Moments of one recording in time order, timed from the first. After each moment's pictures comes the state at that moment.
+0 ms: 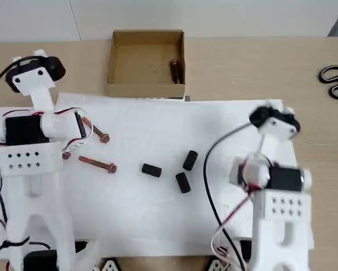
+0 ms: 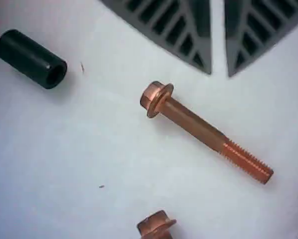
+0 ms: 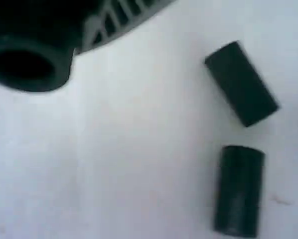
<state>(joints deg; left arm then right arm) -8.5 -21.8 4.5 99.1 19.4 3.0 -50.4 44.7 84.3 -13.3</state>
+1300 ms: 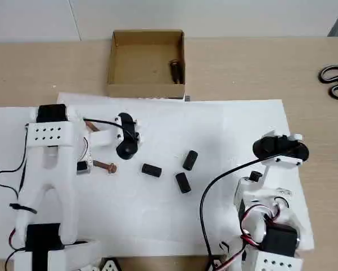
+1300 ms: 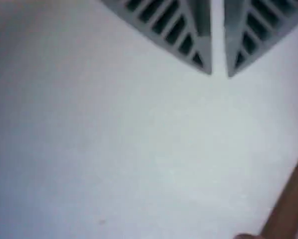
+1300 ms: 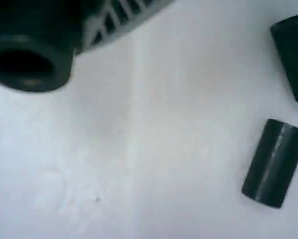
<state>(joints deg) -7.6 -8.1 17.0 99.0 -77.8 7.6 -85.0 66.1 78.8 -5.1</state>
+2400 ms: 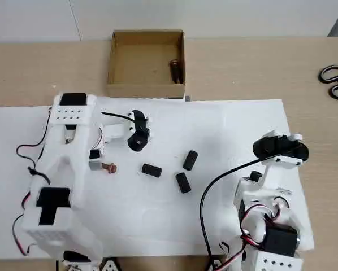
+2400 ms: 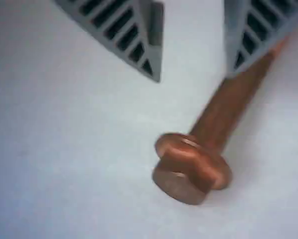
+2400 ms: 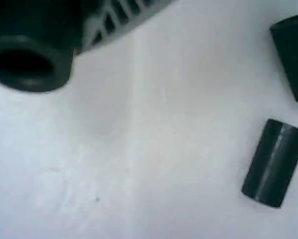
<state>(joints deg) -3.7 11.9 6.6 94.7 -77.8 7.6 -85.0 66.1 78.8 -5.1</state>
